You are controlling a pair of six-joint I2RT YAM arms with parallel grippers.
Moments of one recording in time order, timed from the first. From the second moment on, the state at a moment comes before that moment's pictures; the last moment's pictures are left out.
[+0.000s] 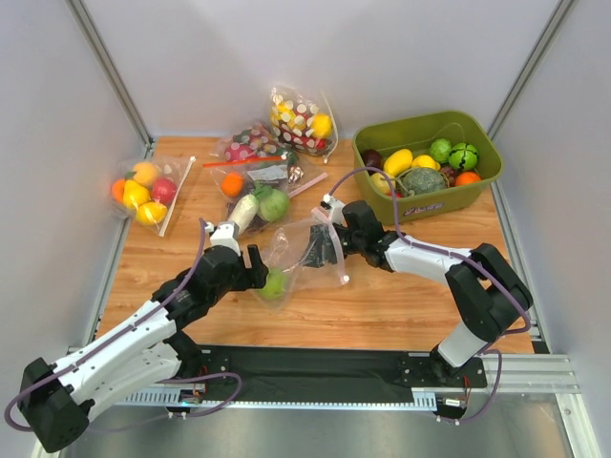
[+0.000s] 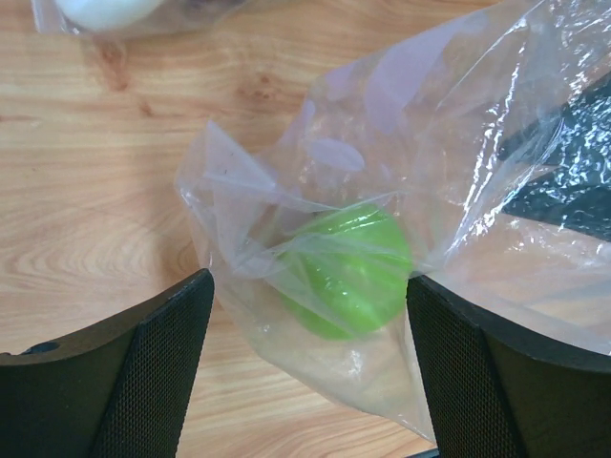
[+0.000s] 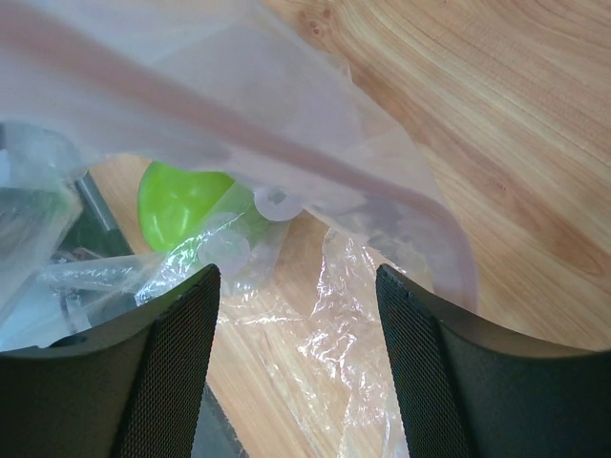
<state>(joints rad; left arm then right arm) -0.72 0.77 0.52 -0.39 -0.31 -0.62 0.65 1.62 0.86 0.11 -0.49 0.47</state>
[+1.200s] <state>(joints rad) -0.72 1.11 0.41 -0.04 -0.21 -0.65 0.76 1.75 1.03 0.09 -0.44 0.37</state>
